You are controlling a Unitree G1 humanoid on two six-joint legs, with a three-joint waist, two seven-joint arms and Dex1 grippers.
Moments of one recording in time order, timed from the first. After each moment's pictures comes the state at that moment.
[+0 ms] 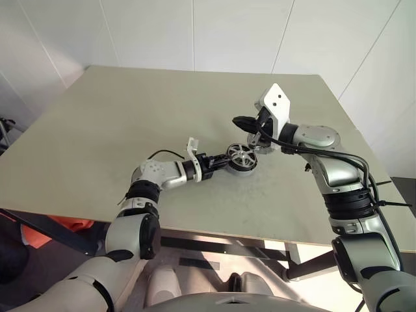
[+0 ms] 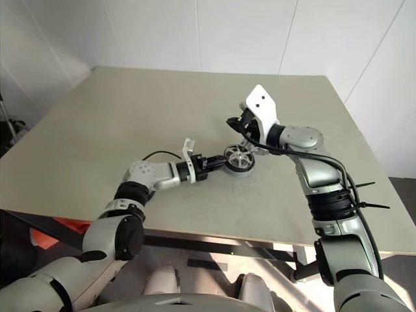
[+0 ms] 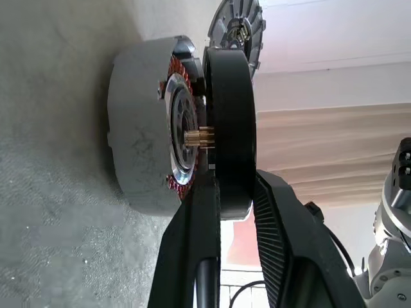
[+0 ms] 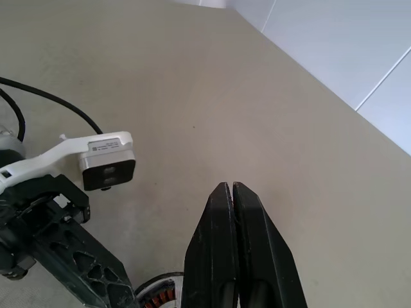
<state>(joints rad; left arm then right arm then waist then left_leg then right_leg) -0.82 -0.02 0.38 0.82 -0.77 1.15 -0.52 -0.62 -0.51 0.09 0.00 0.18 0.42 0.81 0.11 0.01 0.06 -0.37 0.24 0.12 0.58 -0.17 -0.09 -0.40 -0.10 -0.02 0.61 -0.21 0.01</state>
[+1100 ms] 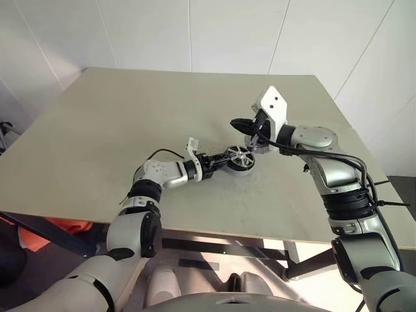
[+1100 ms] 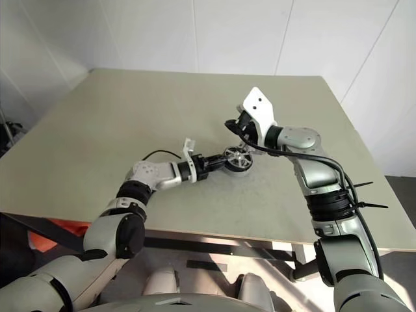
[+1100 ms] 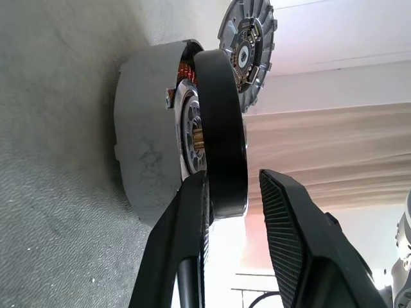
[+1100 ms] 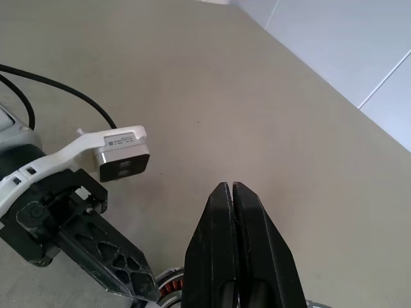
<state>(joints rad) -0.84 0.01 0.39 0.88 -0.71 1.06 -0.51 -0.62 -0.51 0.11 0.00 0.17 0.41 0.82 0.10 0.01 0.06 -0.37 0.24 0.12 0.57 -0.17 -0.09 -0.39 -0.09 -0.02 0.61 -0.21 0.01</state>
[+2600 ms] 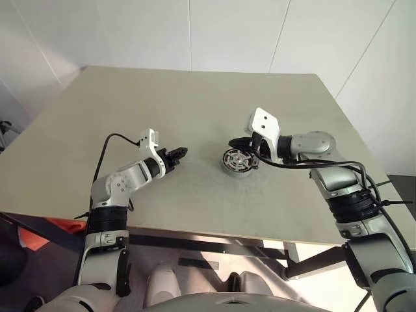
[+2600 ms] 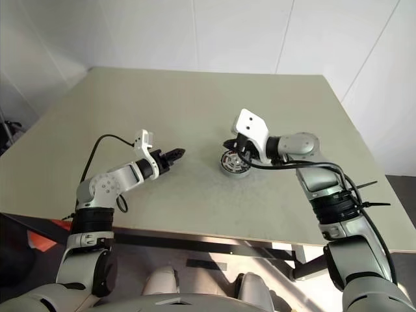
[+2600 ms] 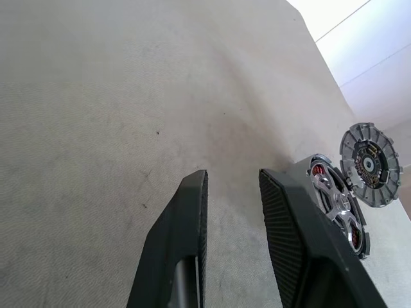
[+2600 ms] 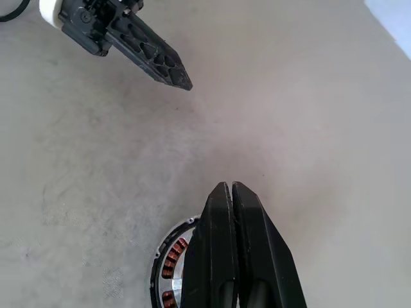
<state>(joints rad) -0.51 0.15 0.26 0.18 -0.62 0.95 -0.35 -0.62 -0.65 0.24 0.04 0.09 0.29 1.07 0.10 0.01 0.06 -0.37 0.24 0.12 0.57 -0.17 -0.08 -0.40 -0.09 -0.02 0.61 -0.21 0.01</state>
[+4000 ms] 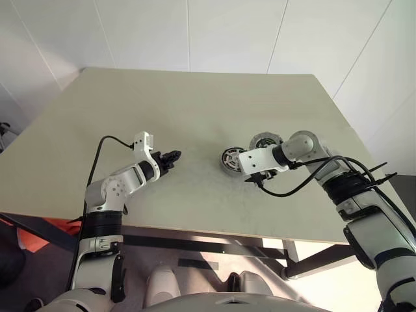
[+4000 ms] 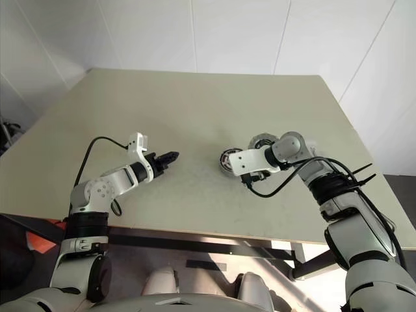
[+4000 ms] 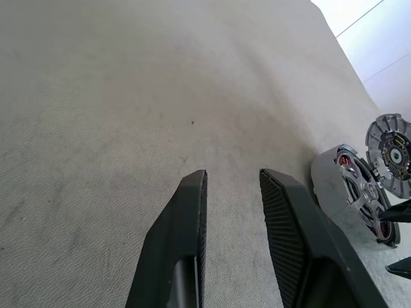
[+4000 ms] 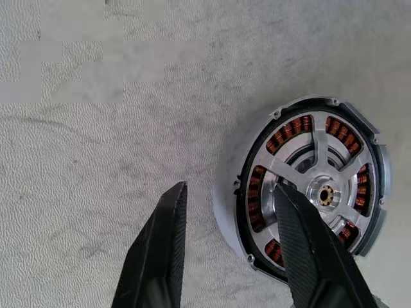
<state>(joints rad) -0.47 0.19 0.26 0.15 -0.61 0.93 -0.34 -0.81 -0.63 0.46 0.54 -0.28 -0.28 1.29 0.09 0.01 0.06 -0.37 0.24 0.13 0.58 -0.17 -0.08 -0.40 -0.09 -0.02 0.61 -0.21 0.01</state>
